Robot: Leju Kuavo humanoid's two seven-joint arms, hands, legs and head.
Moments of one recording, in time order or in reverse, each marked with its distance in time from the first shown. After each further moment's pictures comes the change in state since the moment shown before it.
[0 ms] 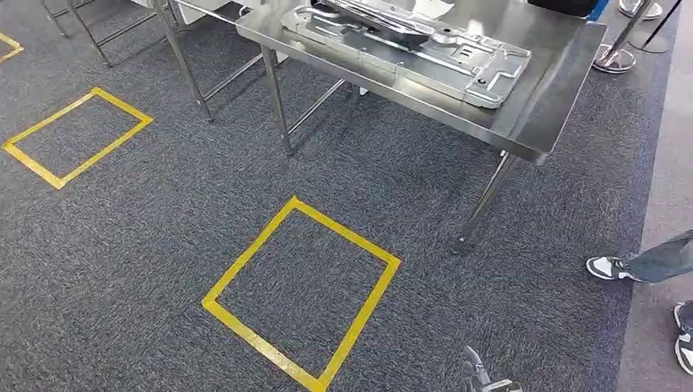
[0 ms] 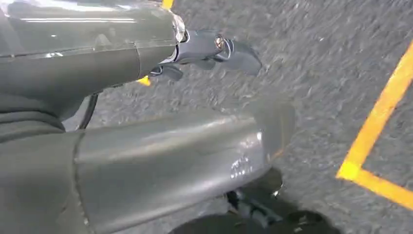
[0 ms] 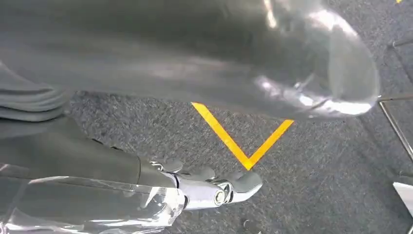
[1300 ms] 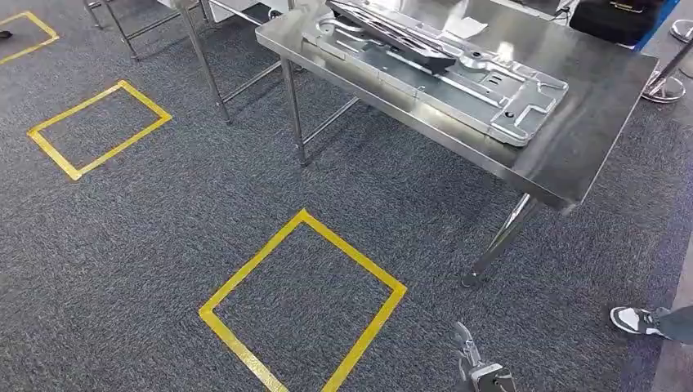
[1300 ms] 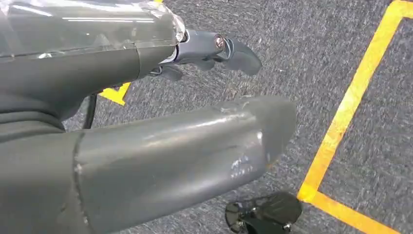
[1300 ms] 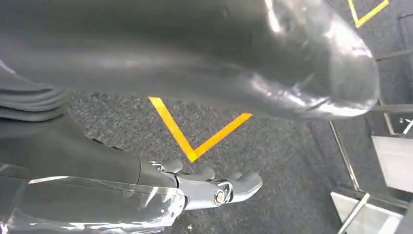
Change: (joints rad) left arm -0.070 0.000 0.185 0.006 -0.306 0.007 -0.261; right arm -0.059 0.060 -0.030 0.035 0.061 0.029 -0.059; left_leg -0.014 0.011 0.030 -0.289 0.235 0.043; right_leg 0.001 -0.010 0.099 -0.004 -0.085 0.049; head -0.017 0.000
